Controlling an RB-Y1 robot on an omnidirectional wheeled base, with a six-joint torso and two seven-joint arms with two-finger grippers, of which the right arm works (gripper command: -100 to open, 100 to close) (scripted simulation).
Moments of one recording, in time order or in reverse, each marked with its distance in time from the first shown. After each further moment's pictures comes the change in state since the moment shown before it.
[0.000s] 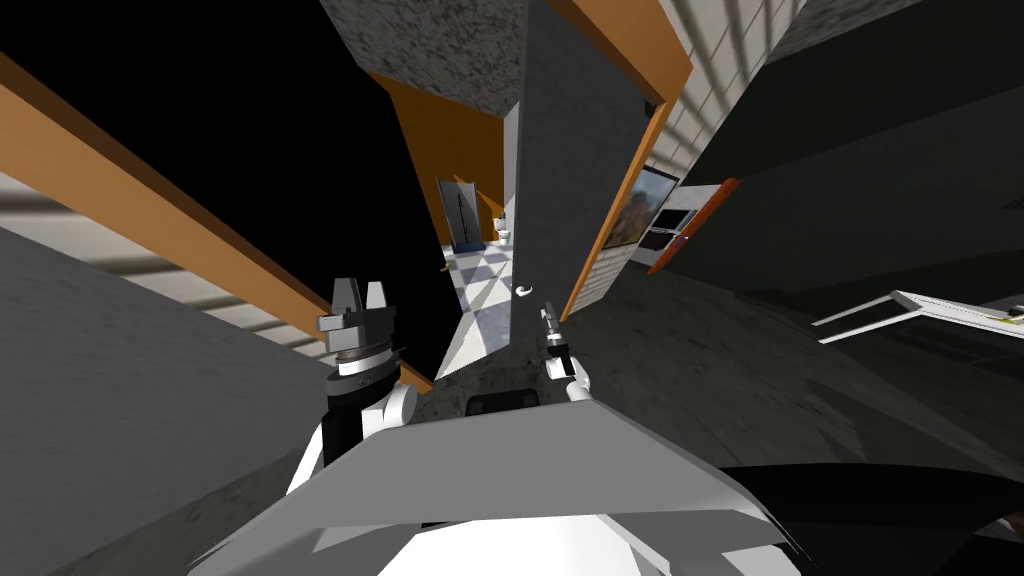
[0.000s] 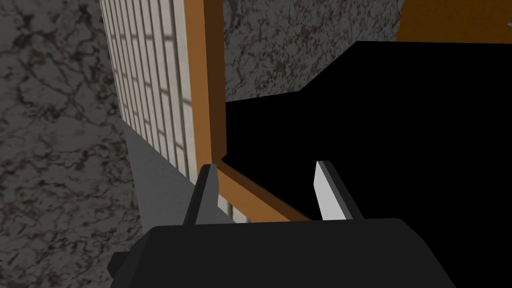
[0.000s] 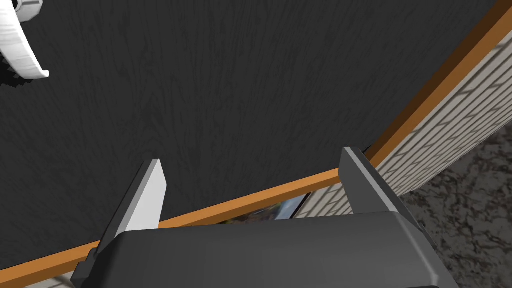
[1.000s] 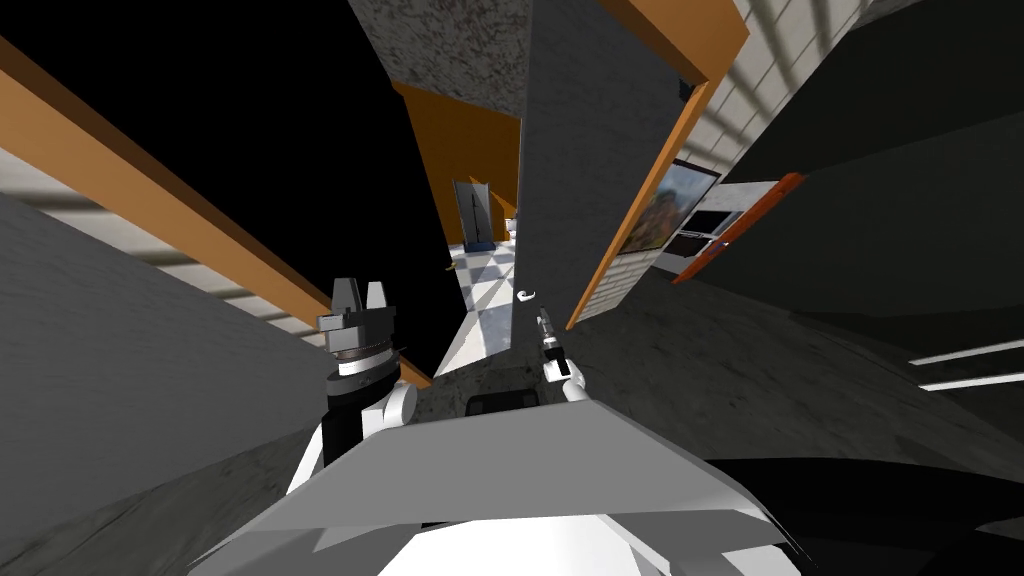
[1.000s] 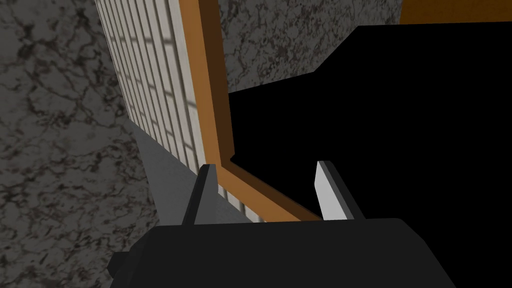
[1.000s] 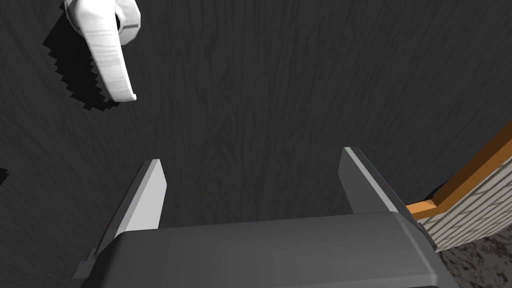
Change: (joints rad) arm -0.087 0.002 0.007 0.242 0.002 -0.022 -0.021
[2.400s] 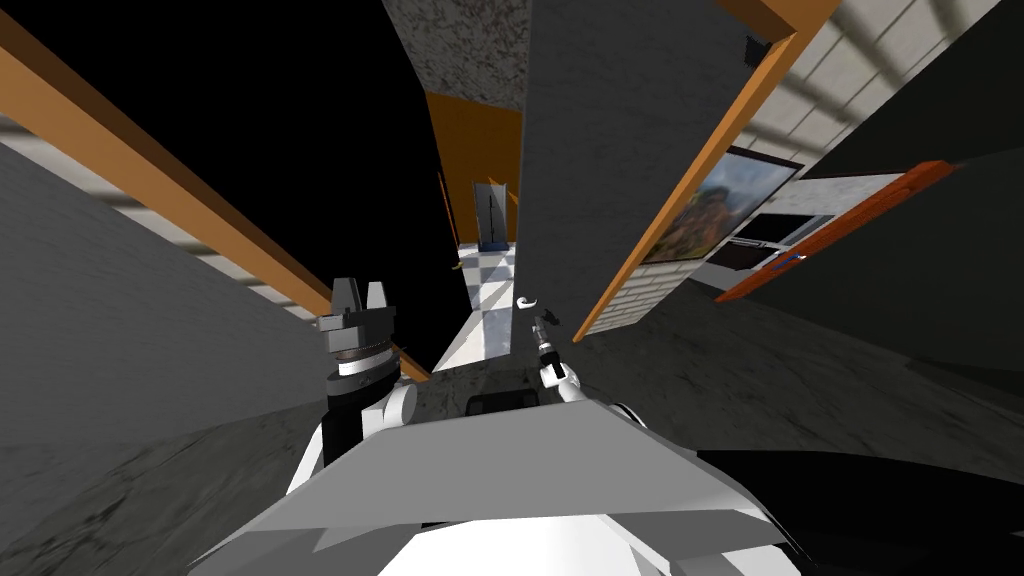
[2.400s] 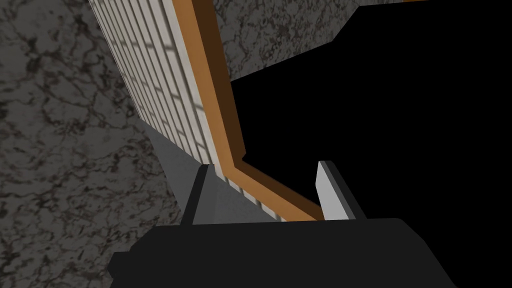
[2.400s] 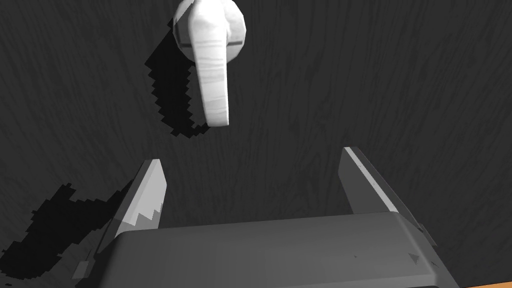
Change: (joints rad) arm -0.117 0.016 0.010 0.320 0.003 -0.032 -0.028
